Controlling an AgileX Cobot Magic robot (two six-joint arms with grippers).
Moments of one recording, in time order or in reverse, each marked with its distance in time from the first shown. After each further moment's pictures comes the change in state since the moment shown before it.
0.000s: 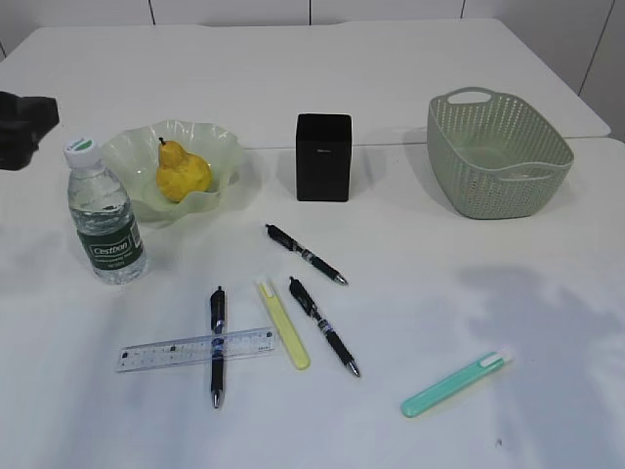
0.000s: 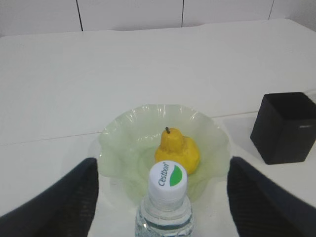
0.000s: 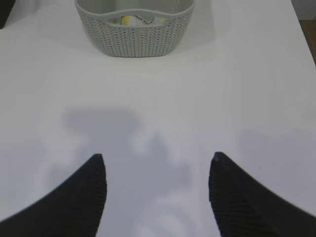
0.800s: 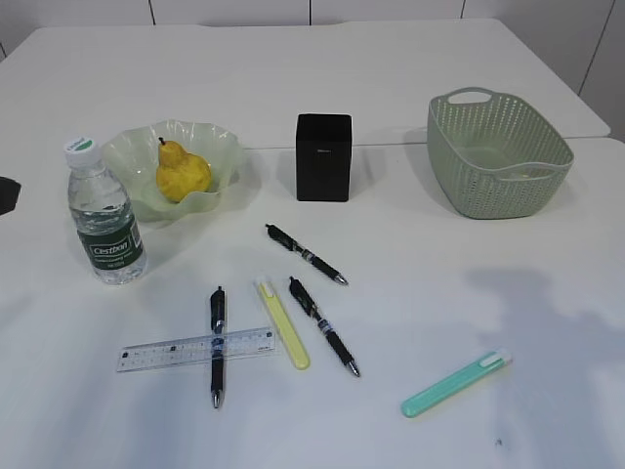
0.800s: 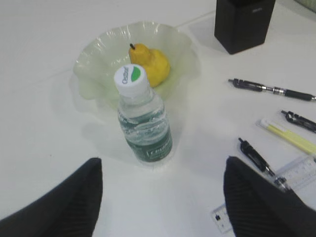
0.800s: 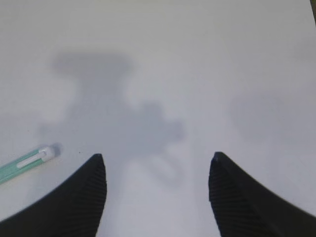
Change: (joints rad) left arm 0.011 -0.261 -0.060 0.230 0.667 0.000; right arm 0.000 0.000 -0.102 0.002 0.333 0.000
